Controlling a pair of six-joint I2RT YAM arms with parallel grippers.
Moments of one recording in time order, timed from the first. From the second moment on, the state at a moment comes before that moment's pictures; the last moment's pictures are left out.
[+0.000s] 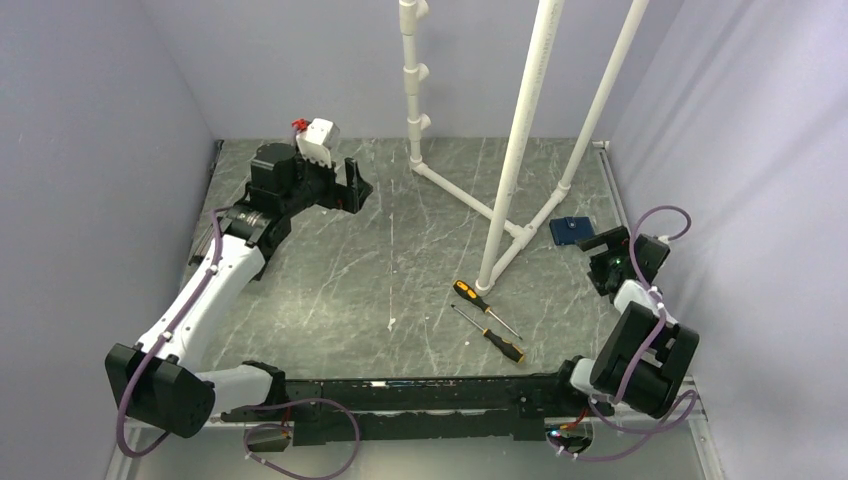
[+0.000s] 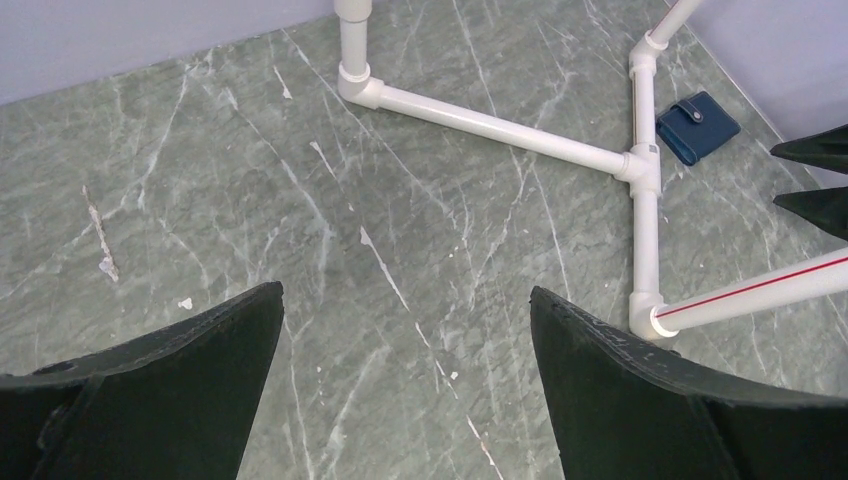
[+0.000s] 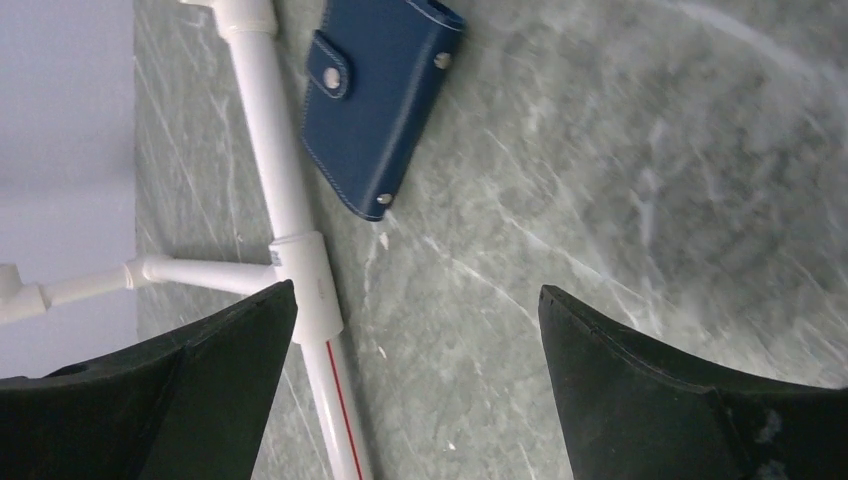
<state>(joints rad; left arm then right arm) -0.32 1.22 1.18 -0.28 0.24 -0.12 -0.53 1.28 0.54 0.04 -0.32 0.76</state>
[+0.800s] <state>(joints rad) -0.36 1.24 1.20 -0.30 0.26 -0.11 -0.46 1.77 0.69 0.49 -0.37 1.00</state>
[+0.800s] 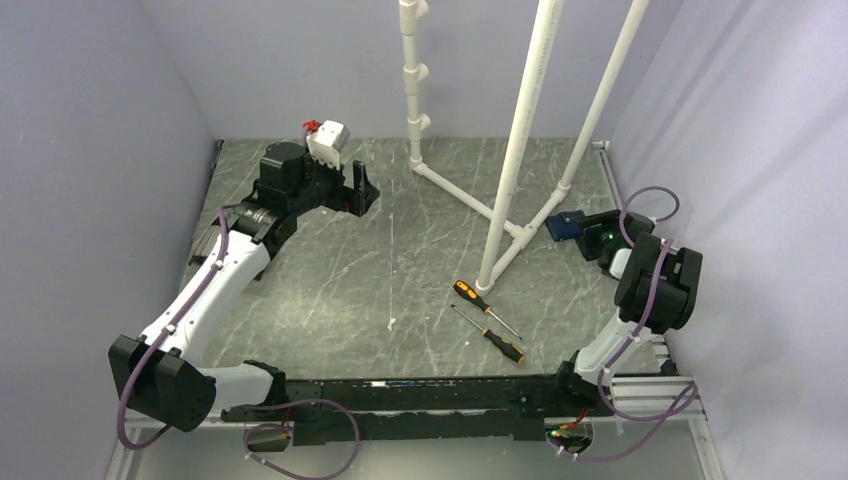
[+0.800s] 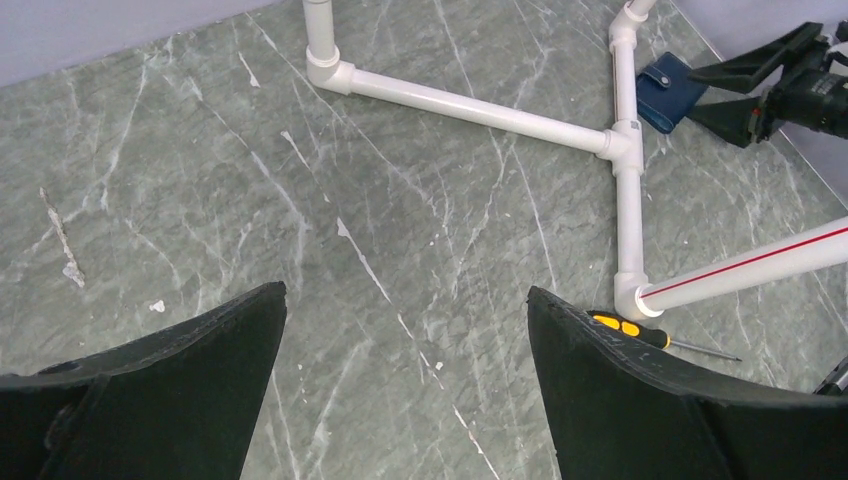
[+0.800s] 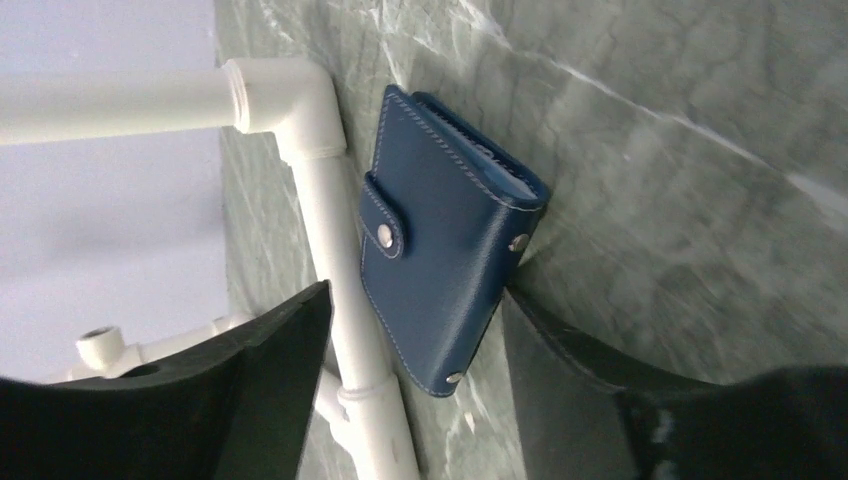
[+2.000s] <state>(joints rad) -0.36 1.36 1.27 -0.38 0.23 -0.22 0.10 0.93 0.83 -0.53 0.28 0.54</state>
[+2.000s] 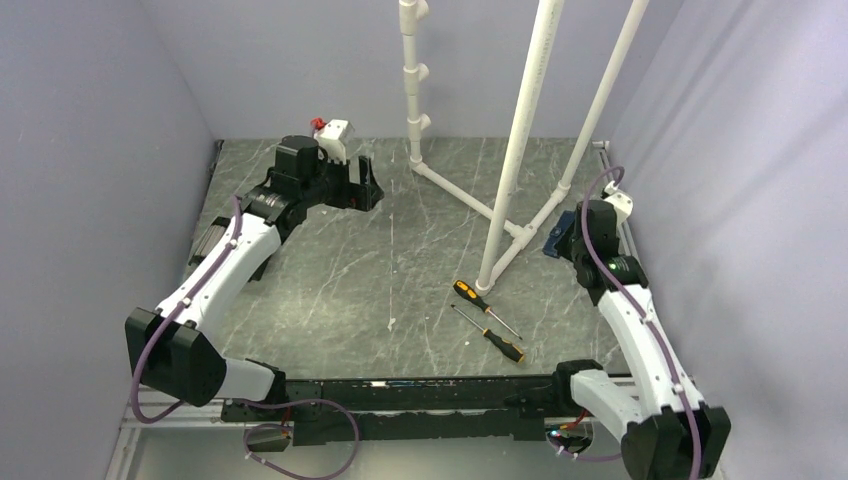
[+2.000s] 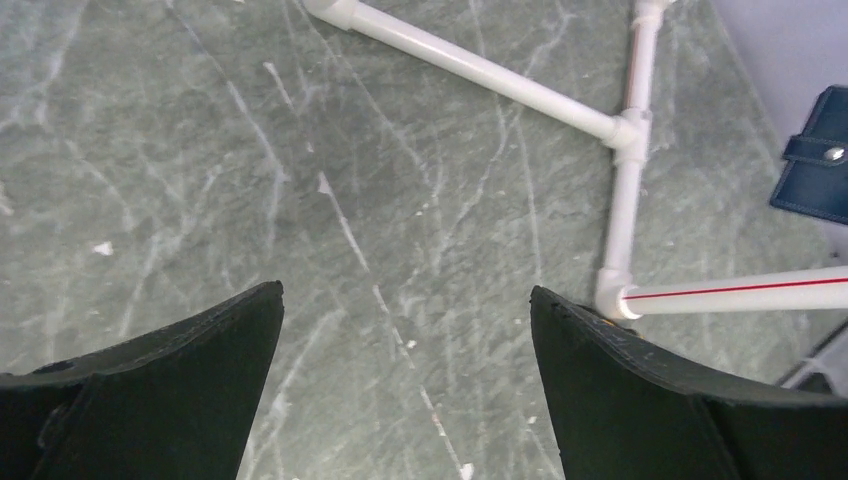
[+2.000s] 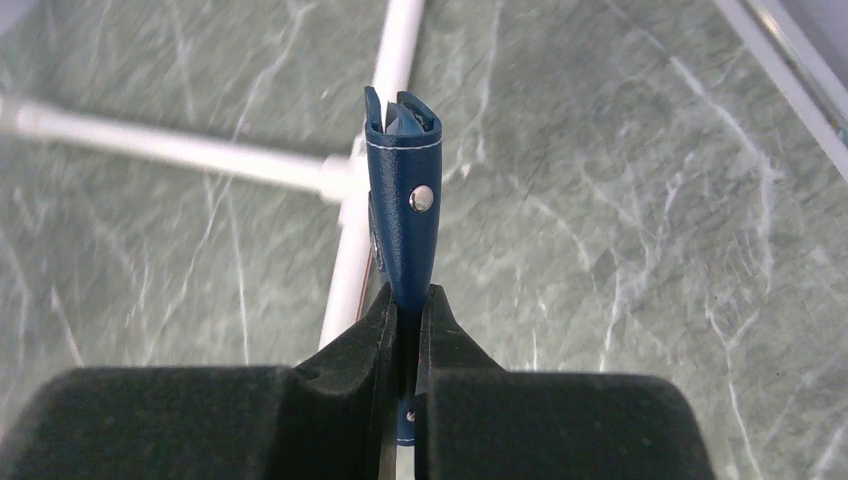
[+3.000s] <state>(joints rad) -0.47 2.08 1.80 -0.59 0.54 -0.49 0.33 1.81 1.35 -0.26 -0.50 0.35</state>
